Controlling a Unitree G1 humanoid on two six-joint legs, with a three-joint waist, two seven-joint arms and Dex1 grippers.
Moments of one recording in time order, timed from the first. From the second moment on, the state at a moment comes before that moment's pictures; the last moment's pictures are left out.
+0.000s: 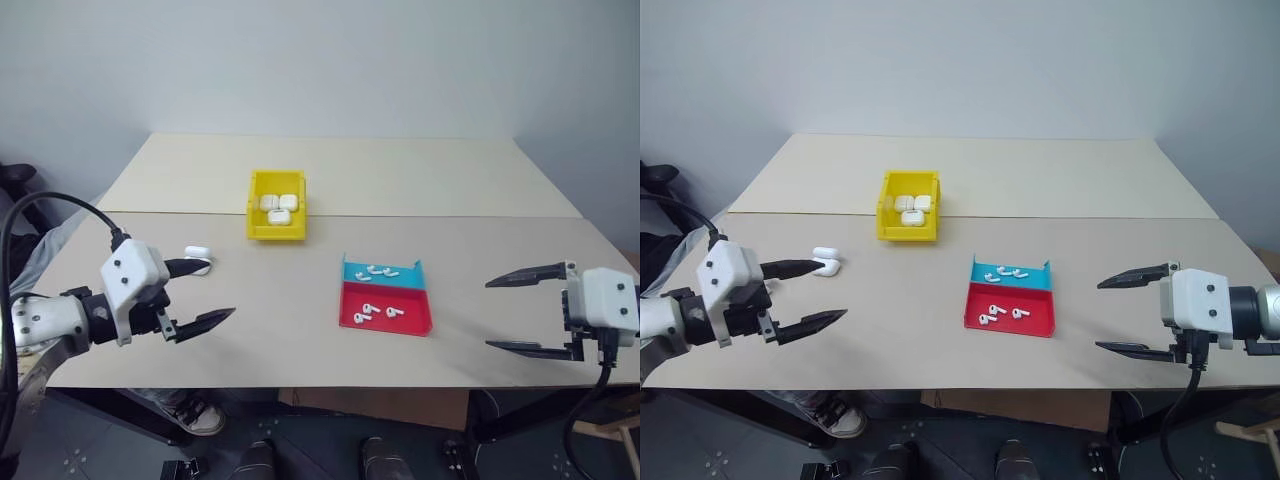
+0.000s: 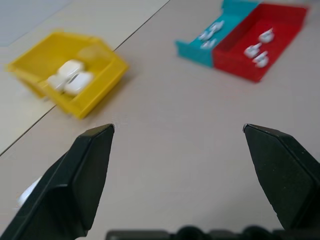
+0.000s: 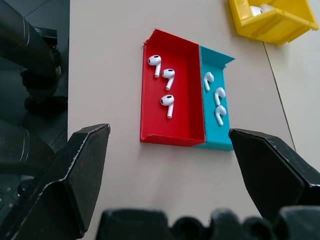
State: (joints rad) left arm -0.04 0.99 0.37 -0.56 -0.52 0.64 -0.81; right arm -0.07 -1.10 -0.40 -0.22 0.41 0.01 1.40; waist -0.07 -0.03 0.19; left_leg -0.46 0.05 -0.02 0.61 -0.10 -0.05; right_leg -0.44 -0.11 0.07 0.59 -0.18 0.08
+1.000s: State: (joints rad) left arm -0.91 1.18 -0.33 0.56 -0.15 0.78 -1.04; right arm -0.08 -1.11 -0.32 -0.23 0.40 0.10 1.32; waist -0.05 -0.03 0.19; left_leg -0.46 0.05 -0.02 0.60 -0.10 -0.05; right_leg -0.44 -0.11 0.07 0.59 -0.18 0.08
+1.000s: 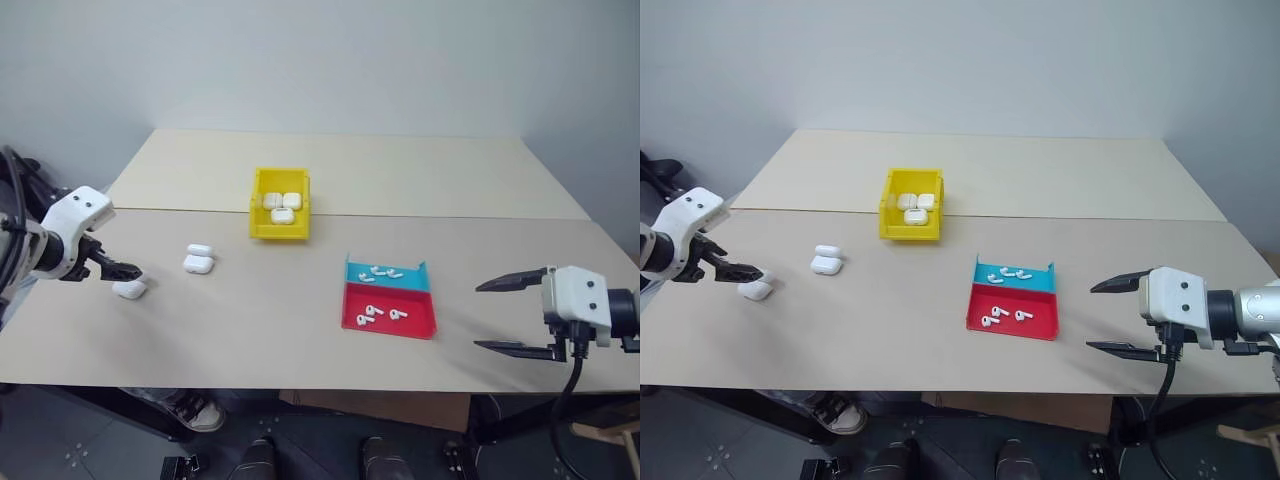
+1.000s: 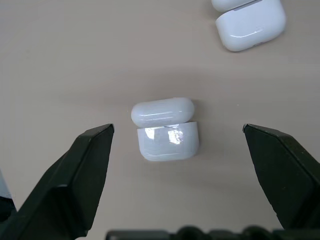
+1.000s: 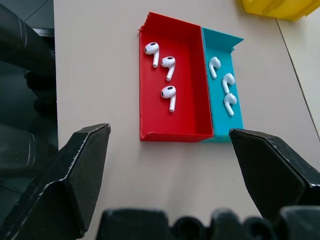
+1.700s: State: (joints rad) left arm -1.23 0.91 -0.38 1.27 0.23 0.48 -1.18; right arm -0.10 -1.12 -0.28 -0.20 0.37 0.12 1.31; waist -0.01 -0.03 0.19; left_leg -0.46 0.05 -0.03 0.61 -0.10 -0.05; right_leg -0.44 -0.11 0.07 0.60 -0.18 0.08
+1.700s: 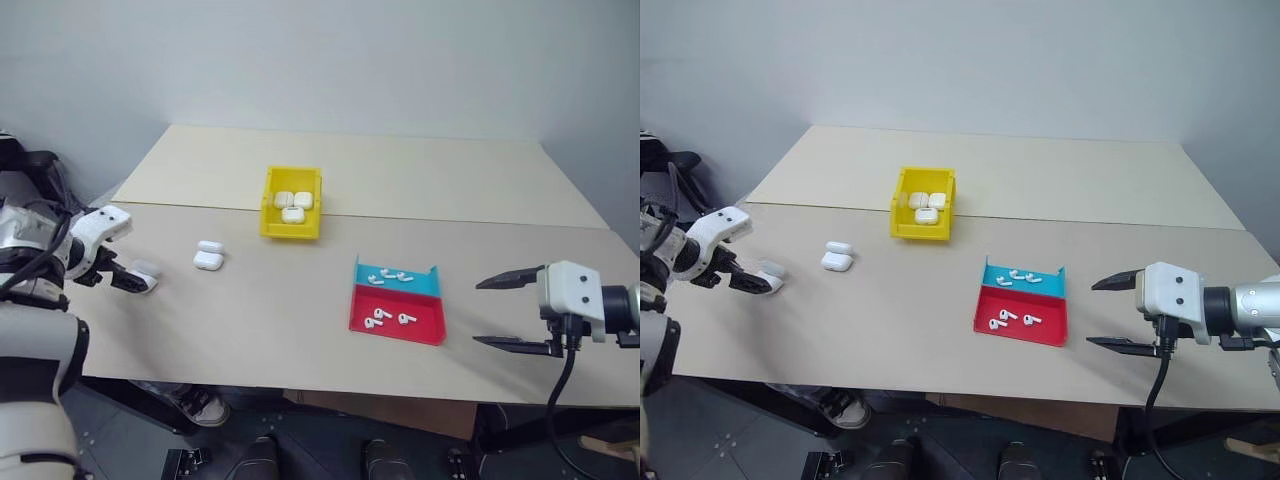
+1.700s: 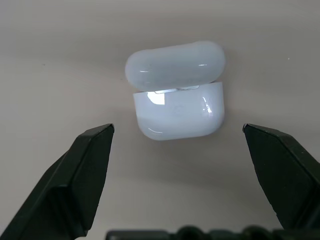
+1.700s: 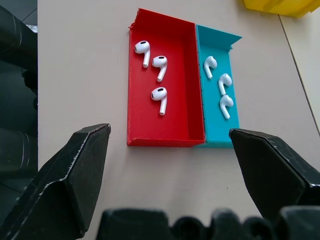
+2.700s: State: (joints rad) left arm -1.23 0.84 -0.29 1.33 0.29 0.48 -1.13; right arm -0.07 -1.12 -0.29 -0.21 0.33 0.15 1.23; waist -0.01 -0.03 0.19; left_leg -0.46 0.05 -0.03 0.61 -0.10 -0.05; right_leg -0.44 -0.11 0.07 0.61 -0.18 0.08
